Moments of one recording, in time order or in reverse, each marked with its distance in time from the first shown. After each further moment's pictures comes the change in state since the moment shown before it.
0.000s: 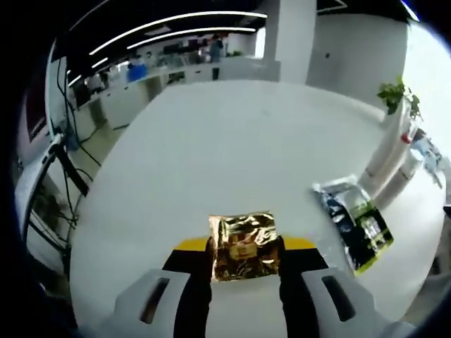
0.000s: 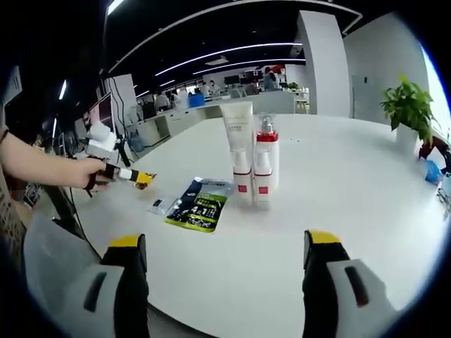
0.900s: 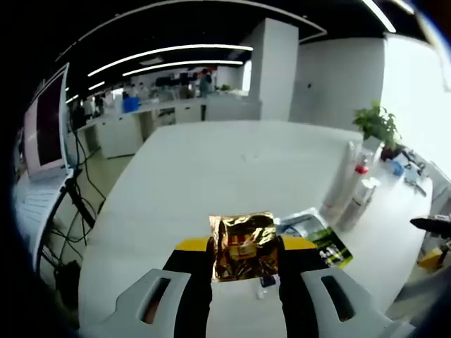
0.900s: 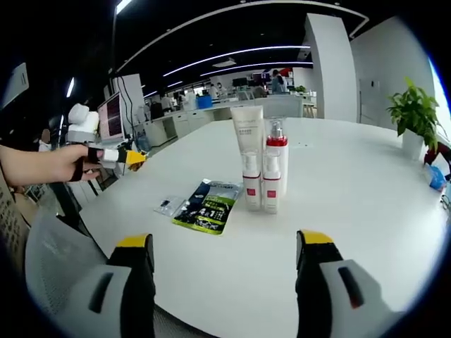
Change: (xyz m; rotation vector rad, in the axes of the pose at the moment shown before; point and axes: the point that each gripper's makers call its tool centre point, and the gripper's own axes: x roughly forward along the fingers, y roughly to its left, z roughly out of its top) left arm -0.061 -0.026 0.037 0.016 -0.199 -0.071; right arm -0.002 0.010 0.004 -0.022 -0.016 0.042
